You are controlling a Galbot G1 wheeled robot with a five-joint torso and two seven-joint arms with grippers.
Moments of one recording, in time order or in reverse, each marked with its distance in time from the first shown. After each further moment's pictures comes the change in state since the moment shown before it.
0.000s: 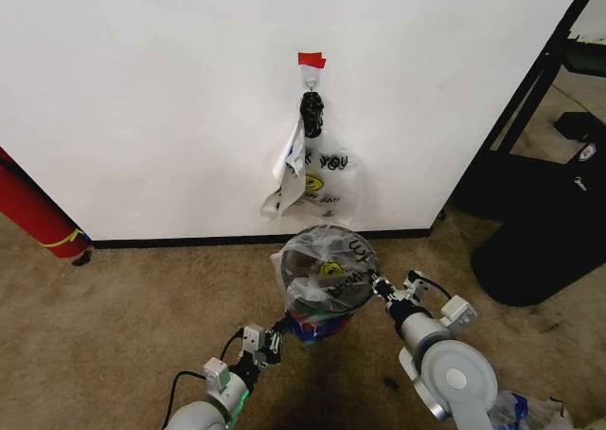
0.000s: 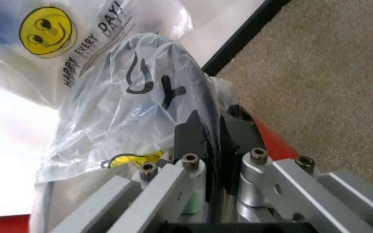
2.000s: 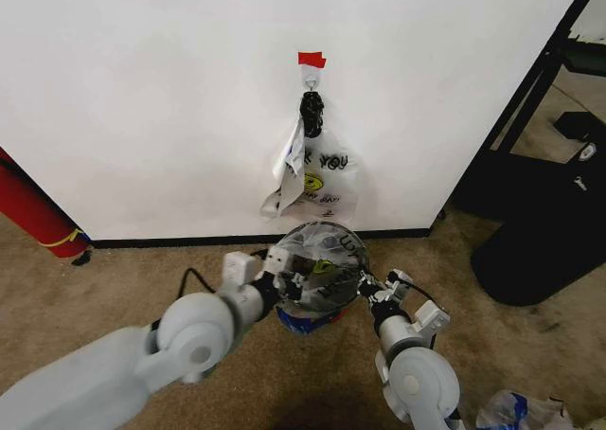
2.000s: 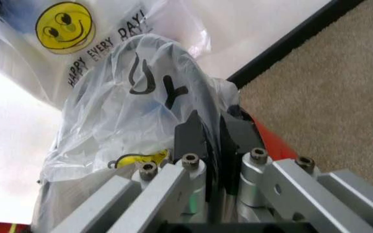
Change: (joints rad) left arm -0.877 0.193 0.463 -0.310 -0.755 0.699 -0.592; right arm -0.013 0.057 -0.091 -0.071 -0.347 0.135 -0.159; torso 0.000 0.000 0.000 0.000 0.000
